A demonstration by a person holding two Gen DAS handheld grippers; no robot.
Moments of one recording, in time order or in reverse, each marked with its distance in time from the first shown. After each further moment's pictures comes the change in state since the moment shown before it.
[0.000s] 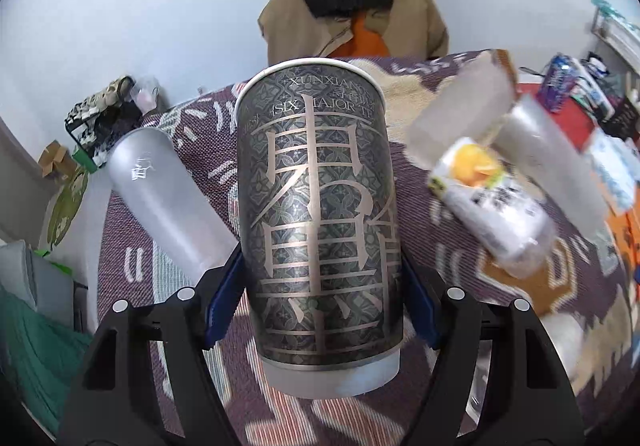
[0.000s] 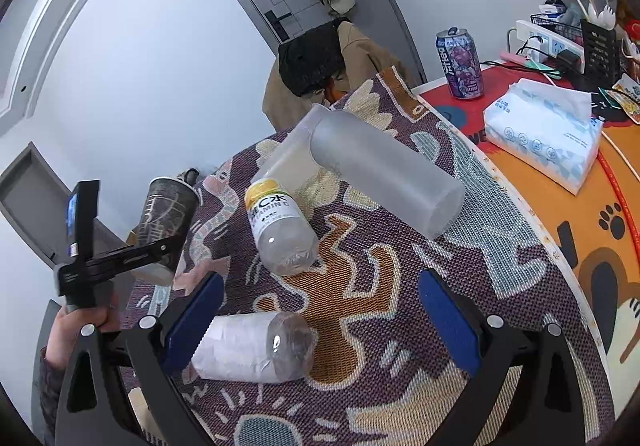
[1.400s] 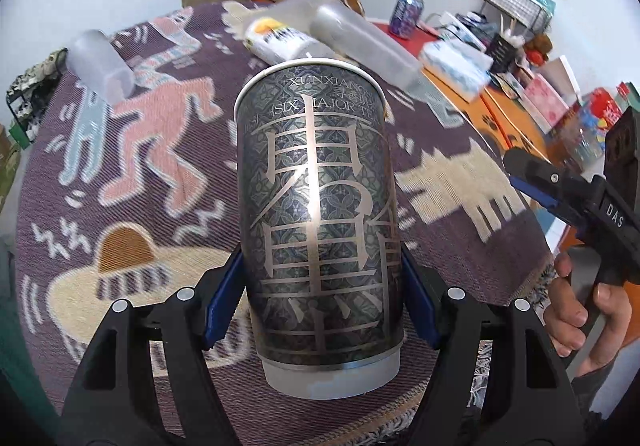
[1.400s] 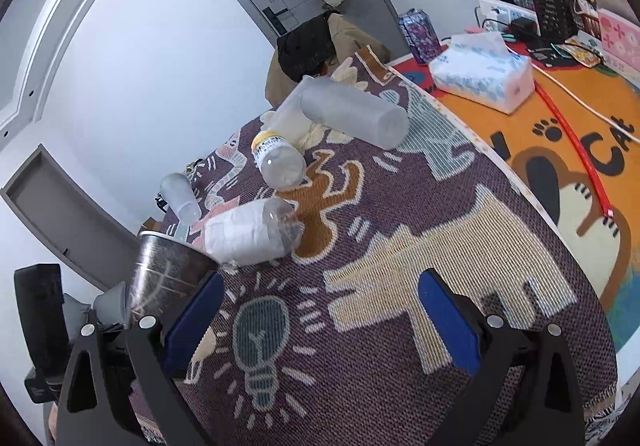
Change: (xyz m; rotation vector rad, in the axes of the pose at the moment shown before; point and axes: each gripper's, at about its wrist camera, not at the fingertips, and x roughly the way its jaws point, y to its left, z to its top) left arm -0.107 -0.096 -0.187 0.011 0.048 -0.321; right arm -0.089 -0.032 -0.088 0.042 0.035 0.023
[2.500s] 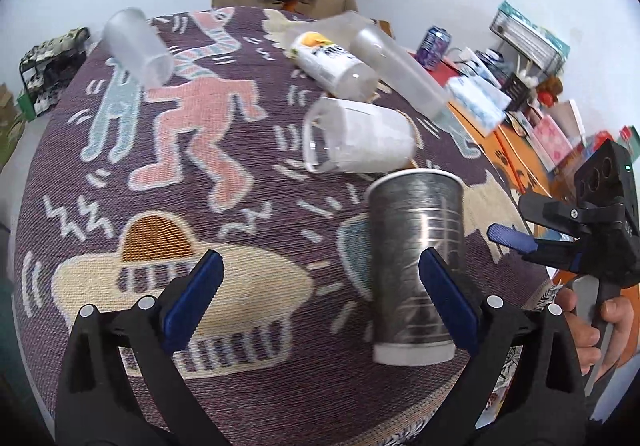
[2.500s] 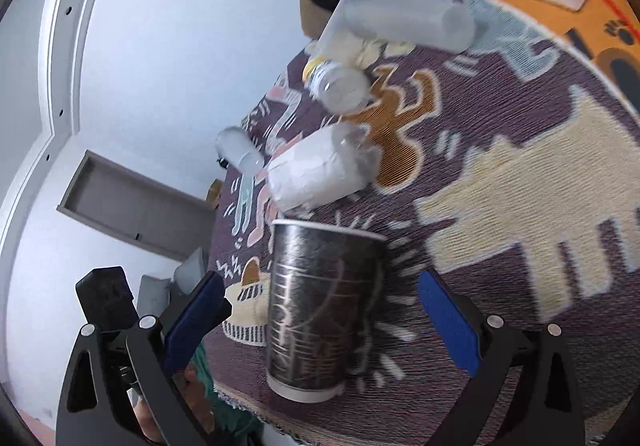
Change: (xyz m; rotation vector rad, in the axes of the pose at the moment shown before) left arm -0.015 0.054 -0.011 -0.121 -0.089 -0.009; right arm 0.044 0.023 -0.010 0.150 0.280 0.274
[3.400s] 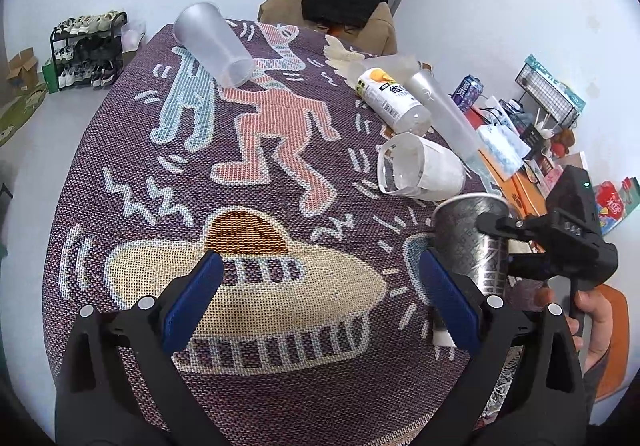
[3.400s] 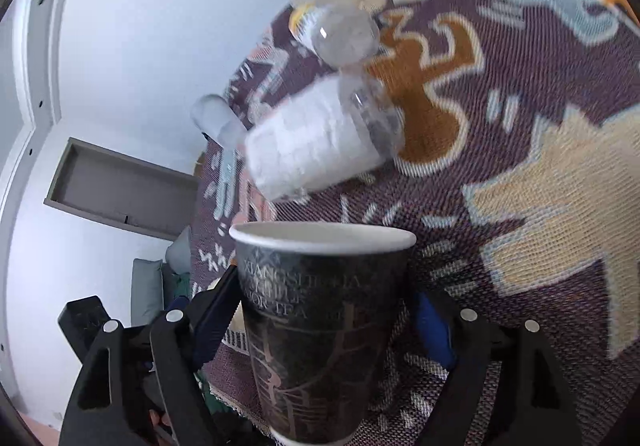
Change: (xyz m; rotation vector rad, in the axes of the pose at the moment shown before) left arm -0.030 0.071 -0.016 -0.126 -0.105 0.009; right arm 0.058 0.009 0.009 0.026 0.103 -0.040
